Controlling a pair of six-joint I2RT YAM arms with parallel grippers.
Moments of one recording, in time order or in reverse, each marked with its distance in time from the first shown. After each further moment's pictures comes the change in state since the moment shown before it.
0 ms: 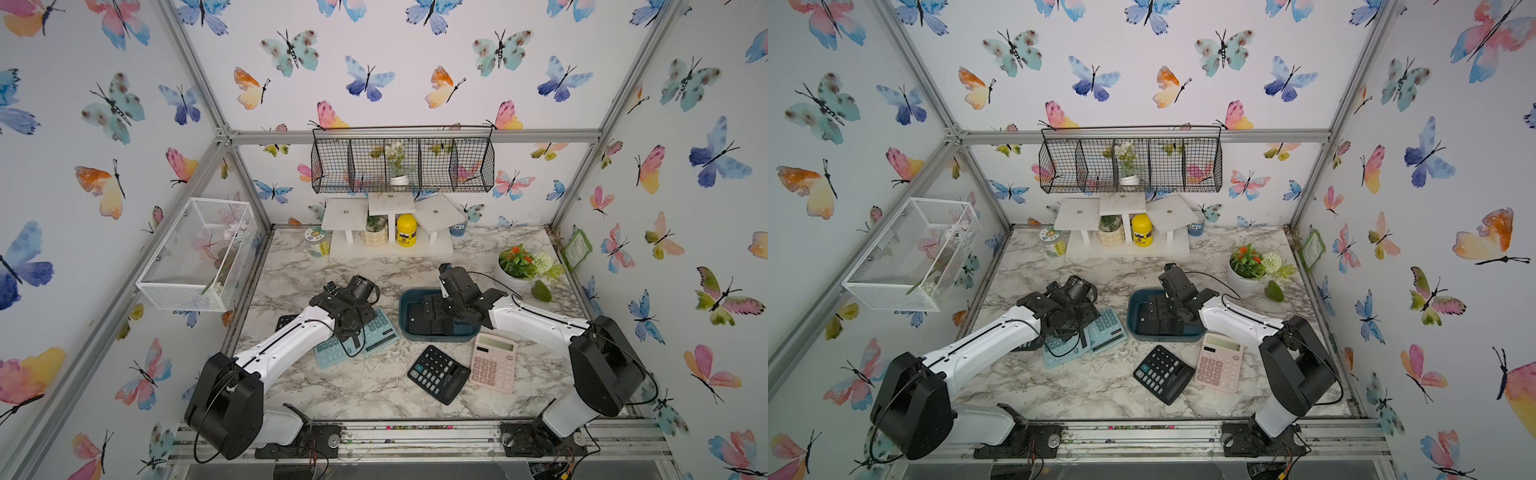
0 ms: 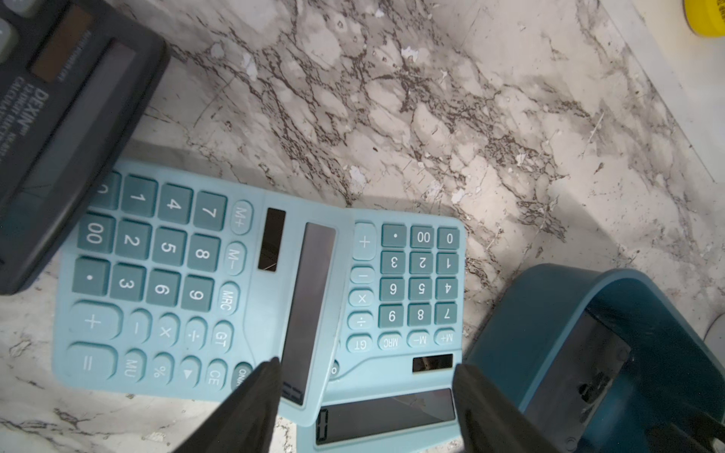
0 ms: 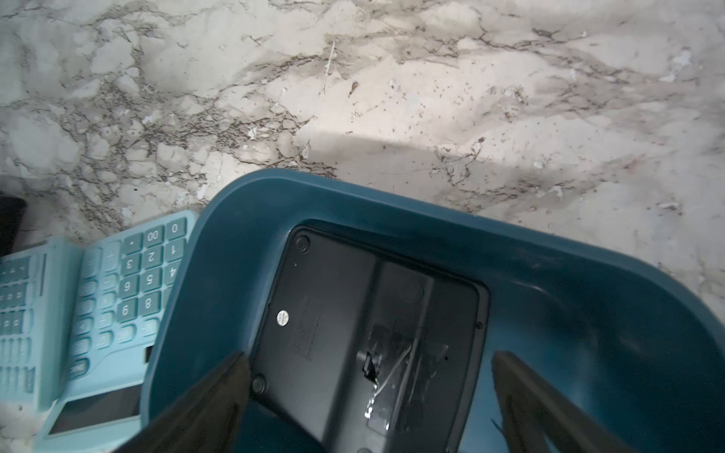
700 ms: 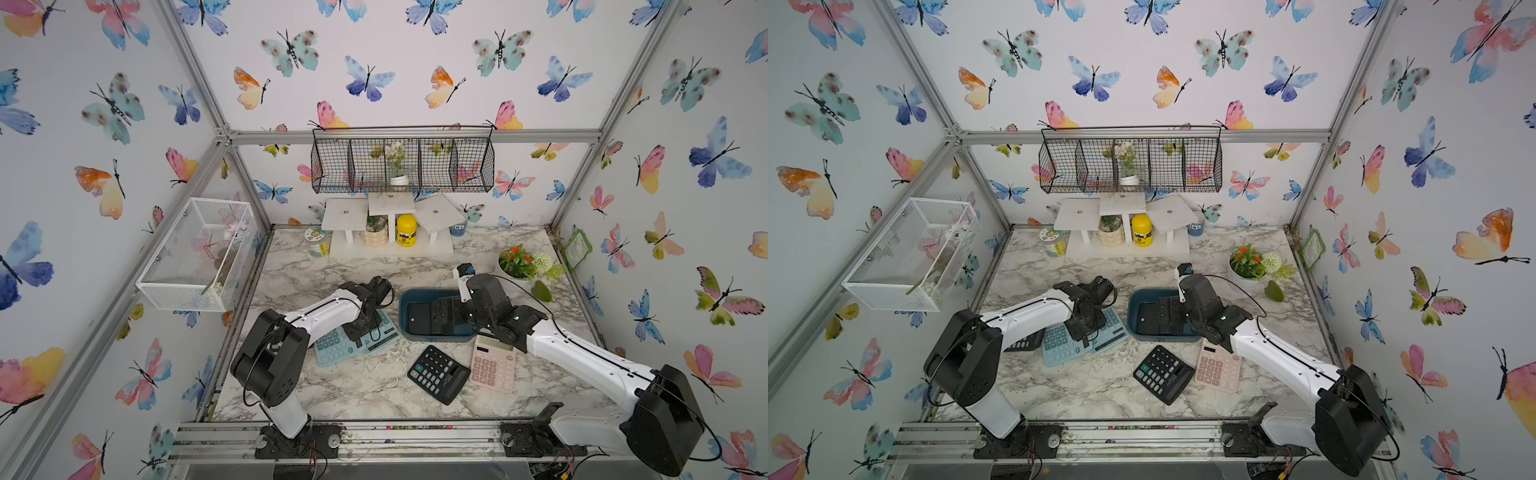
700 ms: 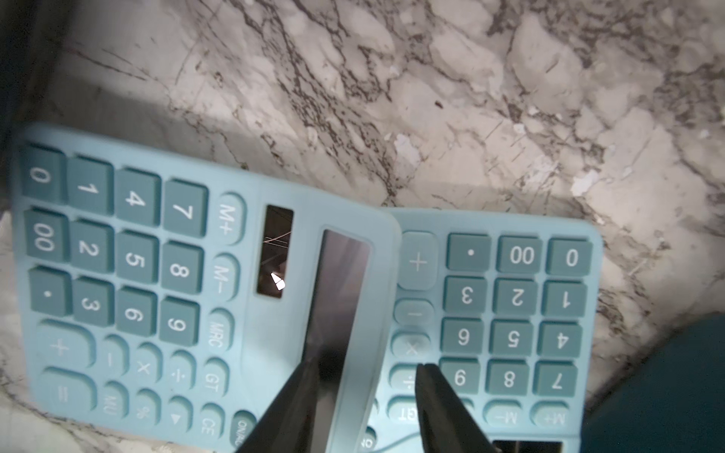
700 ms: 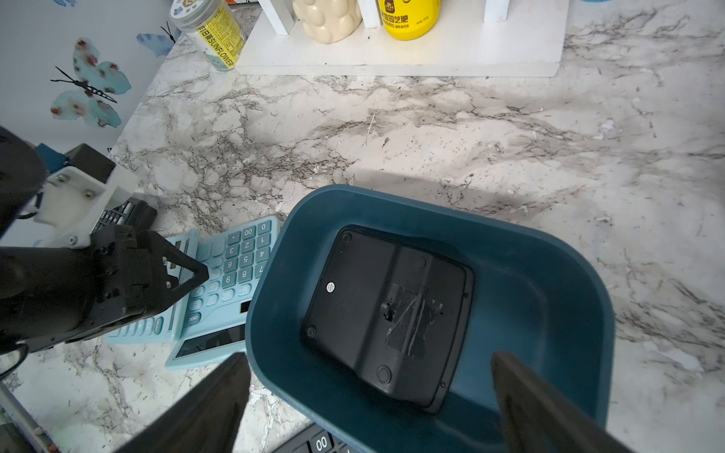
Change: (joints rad) left arm -0.040 0.314 0.143 -0.135 -0.050 -0.023; right arm 0.000 -0.319 -0.169 0.049 -0.034 -0.010
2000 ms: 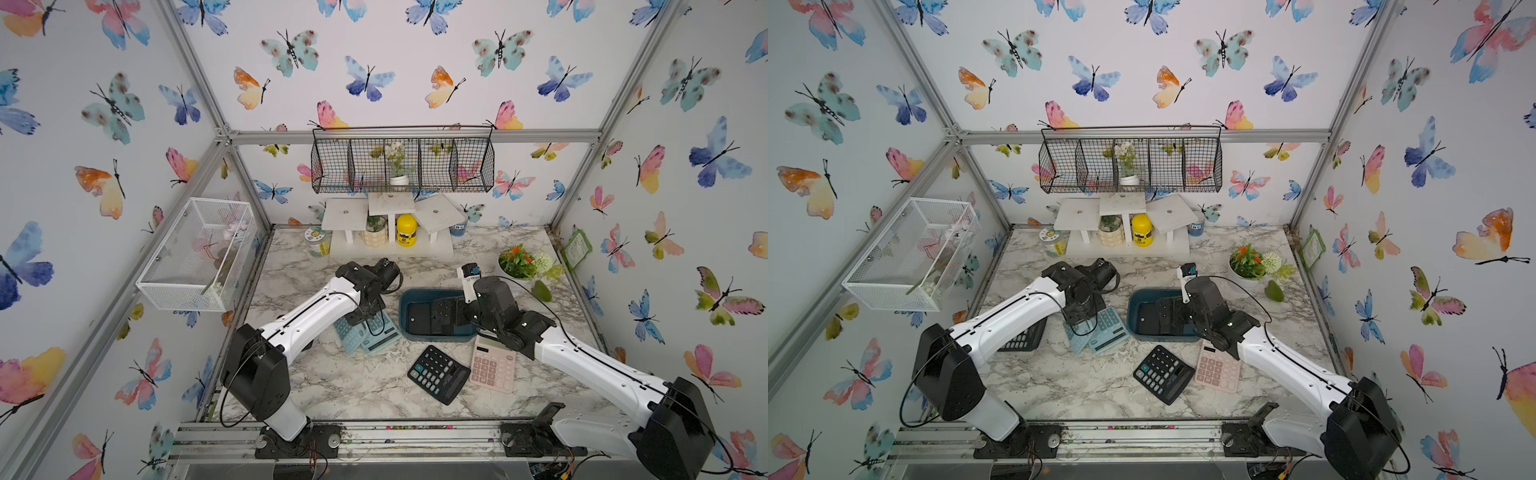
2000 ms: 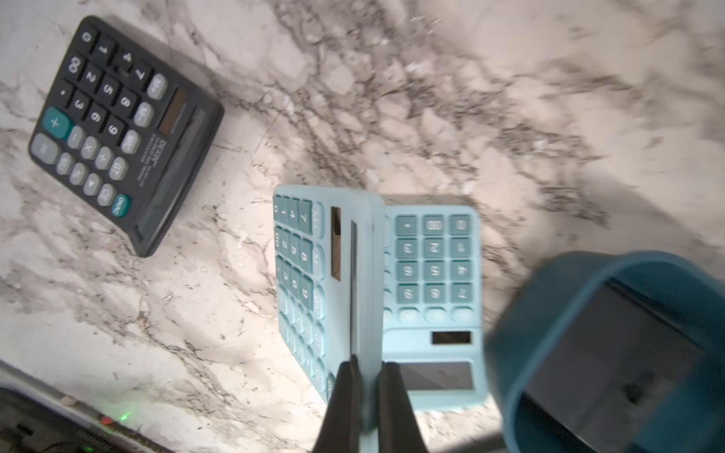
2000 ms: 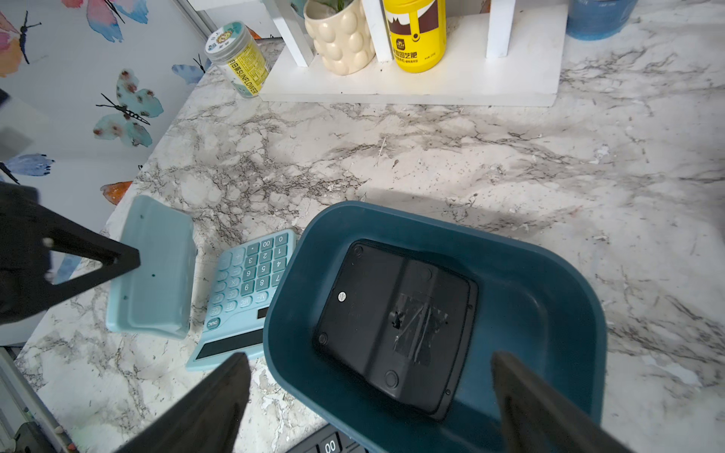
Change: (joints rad) left arm -0.076 -0.130 0.307 -0.305 -0.079 0.037; right arm 0.000 -0.072 -0.035 0.036 0.010 -0.004
